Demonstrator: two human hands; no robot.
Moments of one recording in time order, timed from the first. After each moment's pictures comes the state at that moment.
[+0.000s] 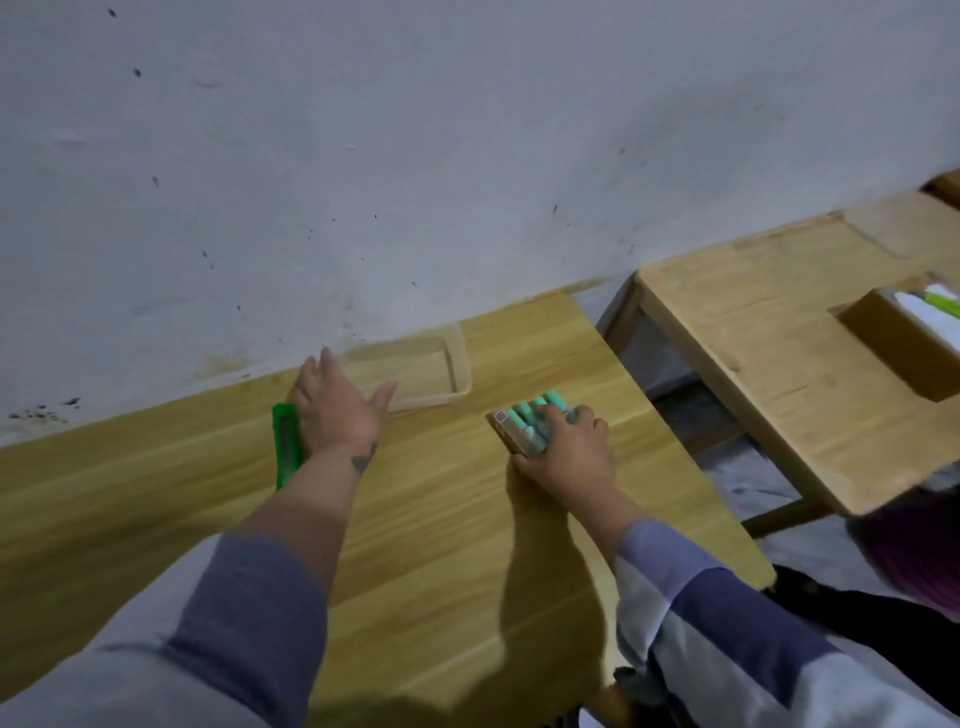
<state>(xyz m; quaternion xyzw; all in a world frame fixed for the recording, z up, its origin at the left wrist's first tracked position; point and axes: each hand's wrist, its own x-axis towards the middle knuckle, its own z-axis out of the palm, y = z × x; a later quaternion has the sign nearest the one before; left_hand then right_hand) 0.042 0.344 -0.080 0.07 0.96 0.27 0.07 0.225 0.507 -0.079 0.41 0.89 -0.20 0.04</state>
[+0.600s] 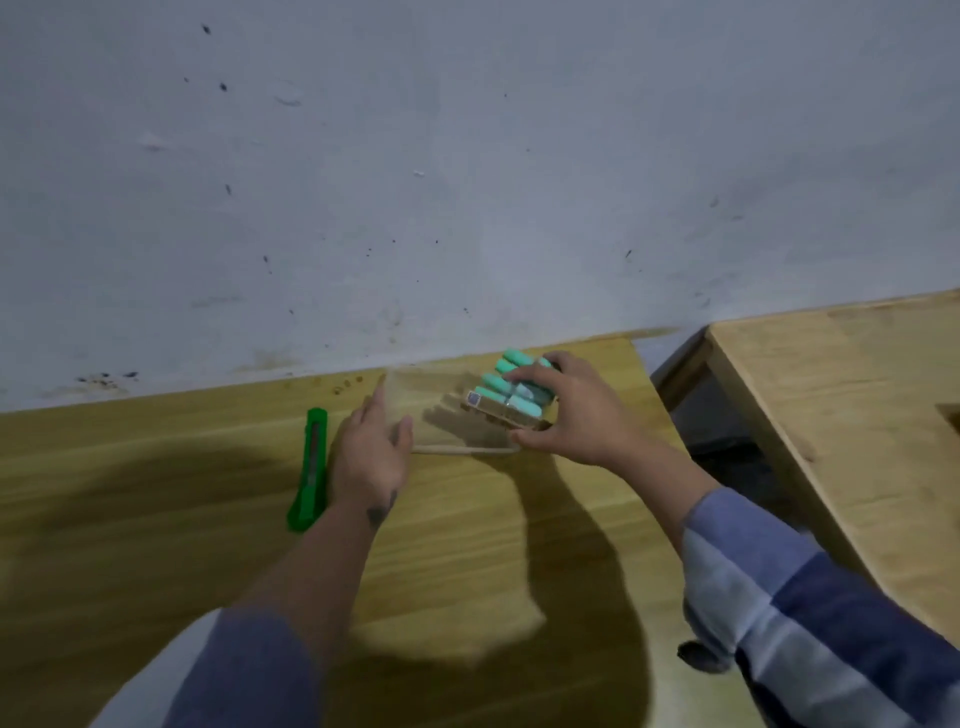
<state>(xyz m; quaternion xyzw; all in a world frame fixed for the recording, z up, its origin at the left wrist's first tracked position) 0.056 0.336 -0.098 0.07 0.94 0.32 0.08 0.143 0.551 -0.015 0.11 0.96 -0.24 0.04</state>
